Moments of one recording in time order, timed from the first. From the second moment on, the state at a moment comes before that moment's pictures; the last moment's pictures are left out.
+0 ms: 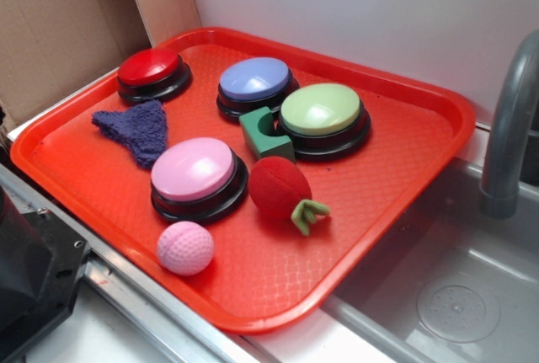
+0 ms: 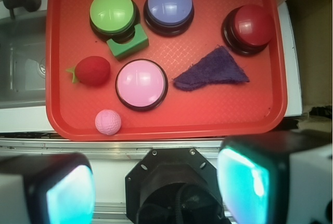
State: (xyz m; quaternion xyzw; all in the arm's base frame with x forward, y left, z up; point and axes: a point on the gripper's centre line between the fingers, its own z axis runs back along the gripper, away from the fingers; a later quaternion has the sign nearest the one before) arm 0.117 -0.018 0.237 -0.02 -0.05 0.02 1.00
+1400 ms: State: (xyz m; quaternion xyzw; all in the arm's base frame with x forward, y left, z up) arm 0.159 0.049 0.092 0.03 -0.04 0.46 0.88
